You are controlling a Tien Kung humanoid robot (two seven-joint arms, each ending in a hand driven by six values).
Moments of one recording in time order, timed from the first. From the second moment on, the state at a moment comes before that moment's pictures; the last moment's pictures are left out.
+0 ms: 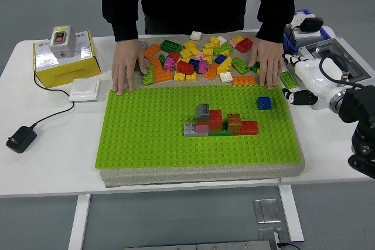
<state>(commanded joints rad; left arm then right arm) -0.07 0.24 -0.96 -0.18 1.23 -0.11 0.55 0.67 -0.68 0.44 1.55 -1.89 -0.08 -0.54</state>
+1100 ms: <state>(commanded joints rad) -0.07 0.23 -0.95 -0.18 1.23 -0.12 0.55 0.79 -0.52 0.23 1.29 -1.74 -0.14 -0.45</state>
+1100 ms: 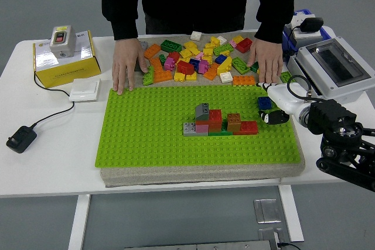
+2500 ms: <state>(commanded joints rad) -0.07 0.23 -0.93 -0.18 1.21 -0.12 0.54 0.82 -0.48 0.17 1.19 -1.68 -0.18 -0.41</state>
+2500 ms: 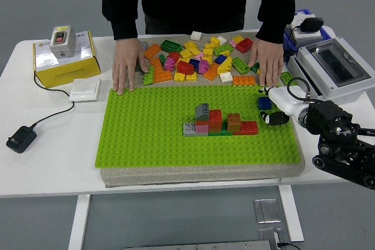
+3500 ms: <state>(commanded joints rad) -0.07 0.23 -0.90 -0.18 1.18 -0.11 0.51 0.83 -0.45 0.14 1.15 -1.66 -0.20 -0.40</state>
